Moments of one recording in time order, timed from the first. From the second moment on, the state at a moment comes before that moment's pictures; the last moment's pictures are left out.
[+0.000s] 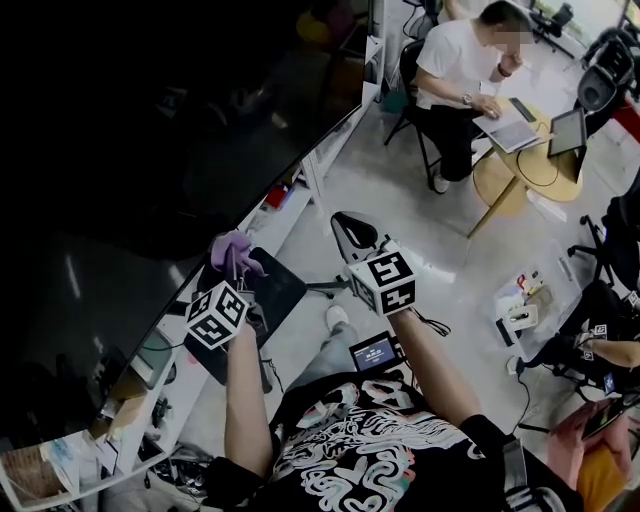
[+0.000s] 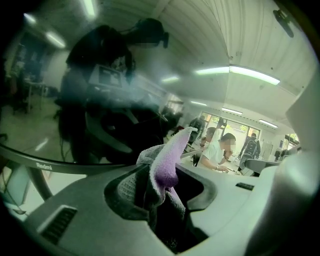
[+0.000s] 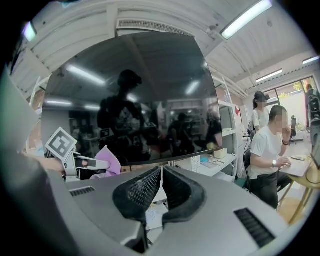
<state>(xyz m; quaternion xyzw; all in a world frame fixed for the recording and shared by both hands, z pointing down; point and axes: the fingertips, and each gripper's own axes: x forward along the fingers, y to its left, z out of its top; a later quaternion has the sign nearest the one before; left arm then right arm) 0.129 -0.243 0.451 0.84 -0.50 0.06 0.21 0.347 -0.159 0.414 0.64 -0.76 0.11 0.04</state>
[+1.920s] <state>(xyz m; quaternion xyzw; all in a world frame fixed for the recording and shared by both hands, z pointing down) 0.250 -0.283 0.442 0.84 -0.38 -0.05 0.37 0.398 -0.203 0.425 0.66 -0.74 0.13 0.03</state>
